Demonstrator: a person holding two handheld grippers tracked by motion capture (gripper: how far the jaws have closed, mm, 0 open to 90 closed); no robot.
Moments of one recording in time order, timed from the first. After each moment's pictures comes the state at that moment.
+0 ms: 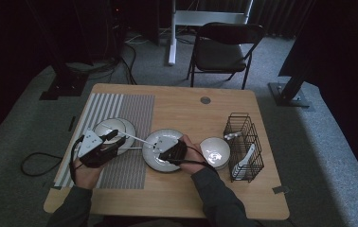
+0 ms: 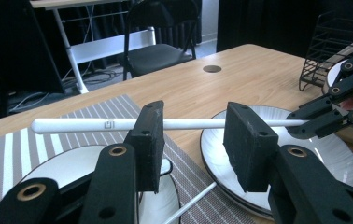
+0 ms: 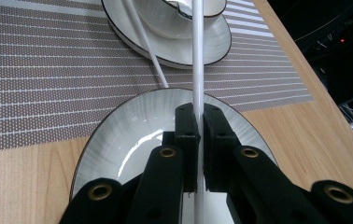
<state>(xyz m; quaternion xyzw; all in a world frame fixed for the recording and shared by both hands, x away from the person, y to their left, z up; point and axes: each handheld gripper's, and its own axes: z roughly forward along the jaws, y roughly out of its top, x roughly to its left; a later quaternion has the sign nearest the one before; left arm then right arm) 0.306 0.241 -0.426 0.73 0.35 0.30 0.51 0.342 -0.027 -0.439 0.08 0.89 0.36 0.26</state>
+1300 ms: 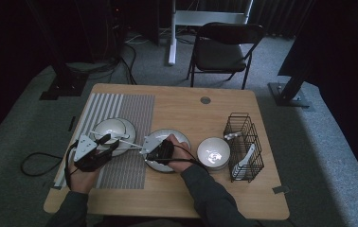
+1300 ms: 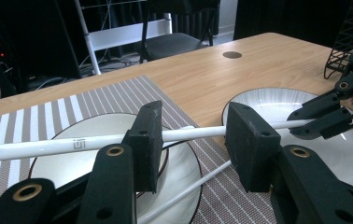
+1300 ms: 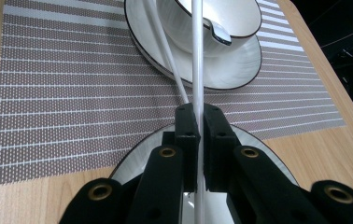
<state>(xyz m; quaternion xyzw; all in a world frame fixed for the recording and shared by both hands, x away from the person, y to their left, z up) 0.300 0.258 -0.443 0.72 0.38 0.31 0.49 0.348 0.010 -0.444 0.05 0.91 0.35 0.24</state>
